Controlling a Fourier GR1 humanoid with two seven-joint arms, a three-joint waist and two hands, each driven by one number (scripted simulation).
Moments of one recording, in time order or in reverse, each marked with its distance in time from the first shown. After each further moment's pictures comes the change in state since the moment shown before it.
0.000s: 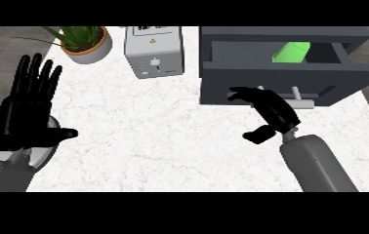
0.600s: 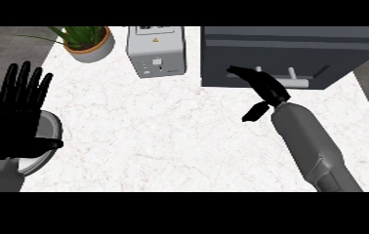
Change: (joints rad) left arm 0.063 -0.015 0.087 0.011 -0.019 -0.123 0.009; right arm -0.340 0.042 -0.149 0.603 0.012 -0.109 -0.207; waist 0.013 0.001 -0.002
